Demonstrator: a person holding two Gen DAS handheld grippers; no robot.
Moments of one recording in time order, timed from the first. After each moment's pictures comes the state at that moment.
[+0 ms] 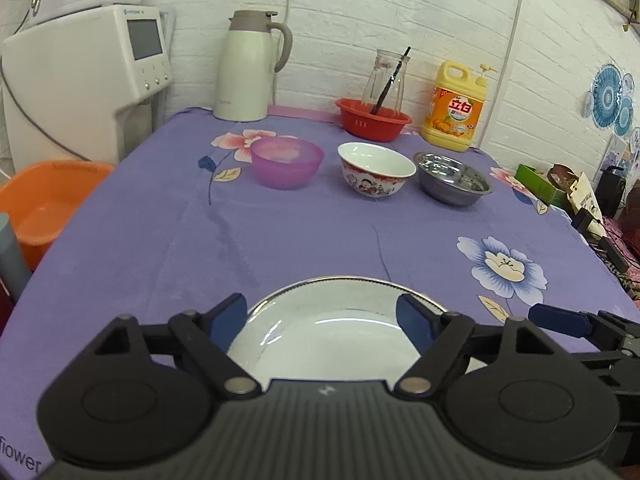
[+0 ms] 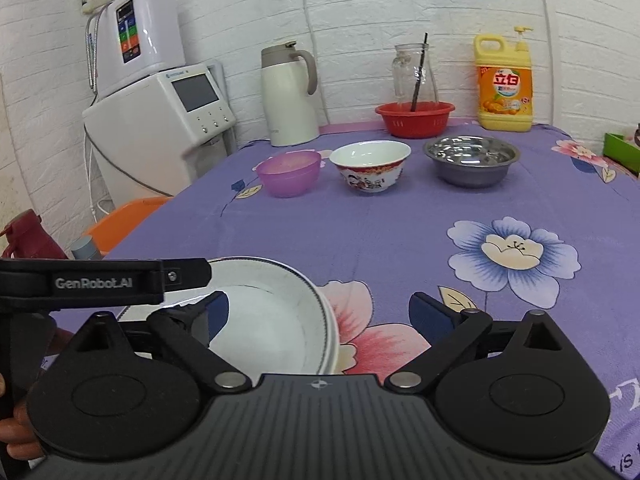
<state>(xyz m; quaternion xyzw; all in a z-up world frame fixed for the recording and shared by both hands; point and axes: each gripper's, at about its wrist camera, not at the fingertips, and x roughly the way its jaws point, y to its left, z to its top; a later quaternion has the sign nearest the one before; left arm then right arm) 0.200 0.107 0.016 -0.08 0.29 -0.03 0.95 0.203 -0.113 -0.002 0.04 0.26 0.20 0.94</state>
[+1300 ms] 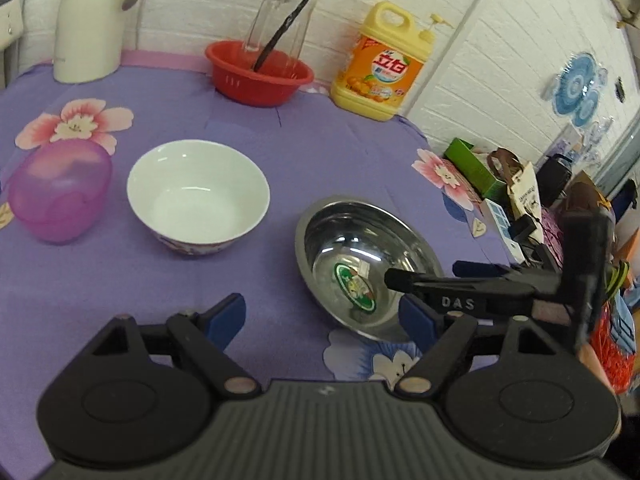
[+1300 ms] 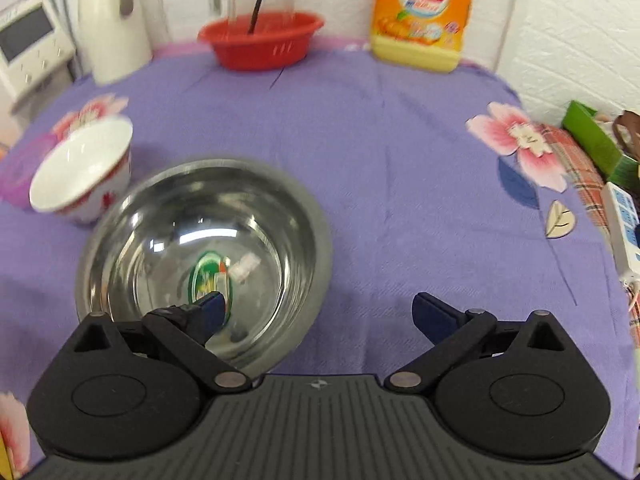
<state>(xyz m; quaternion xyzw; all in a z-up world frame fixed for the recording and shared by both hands) 0.423 0.000 0.026 -0.15 0.40 -0.15 0.89 0.447 -0.237 -0.001 -0.02 0.39 0.10 0.92</state>
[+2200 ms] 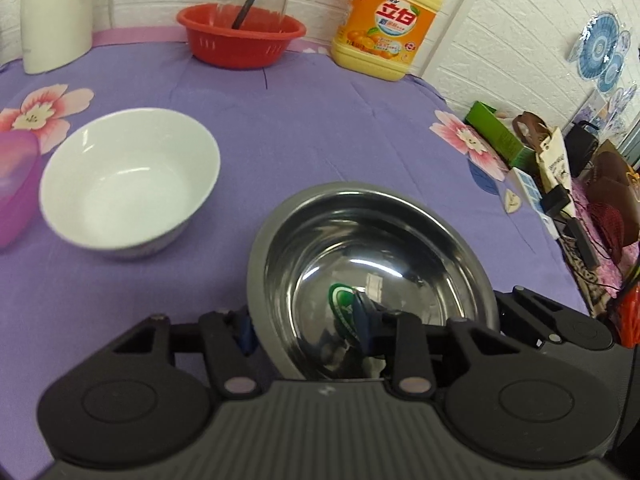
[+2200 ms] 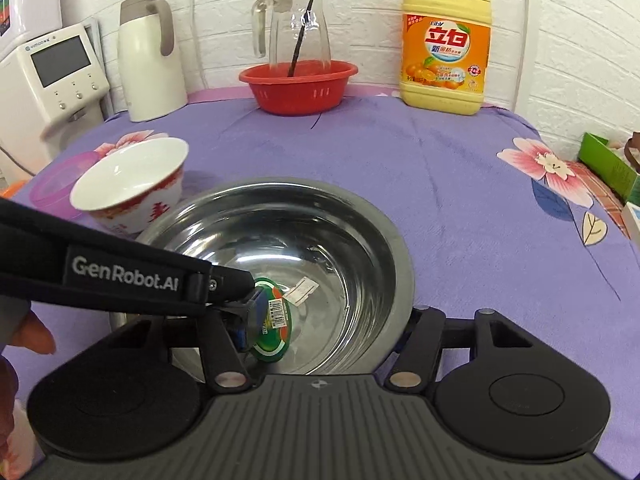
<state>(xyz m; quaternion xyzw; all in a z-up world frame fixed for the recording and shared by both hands) 0.455 -0.047 -0.003 -0.11 0.43 -0.14 0.89 0.416 -0.209 -0.018 -0.03 0.33 0.14 0.93</state>
